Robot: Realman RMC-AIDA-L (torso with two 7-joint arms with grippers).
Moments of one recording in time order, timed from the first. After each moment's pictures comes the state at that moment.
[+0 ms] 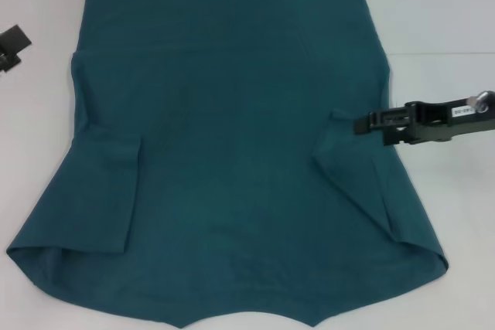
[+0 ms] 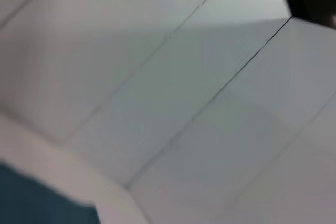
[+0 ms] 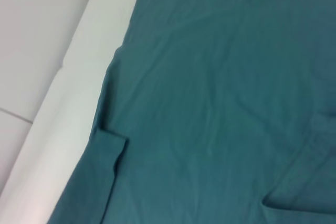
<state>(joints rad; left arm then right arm) -0.32 -2.11 0.39 0.94 1.65 1.65 -2.06 0.78 1.91 -0.73 -0.56 -2.24 -1.39 2.40</state>
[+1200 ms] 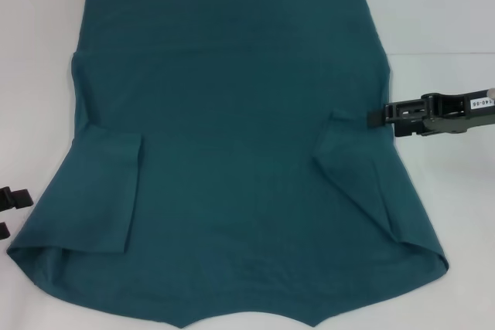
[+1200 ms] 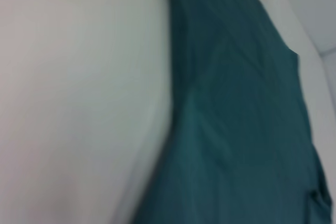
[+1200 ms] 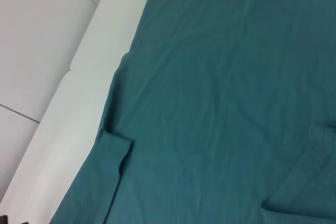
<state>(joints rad) -0.35 -2.03 0.28 0.93 2.35 1.63 -2.46 0.75 1.90 -0.71 -0.63 -2.23 -1.46 2.39</state>
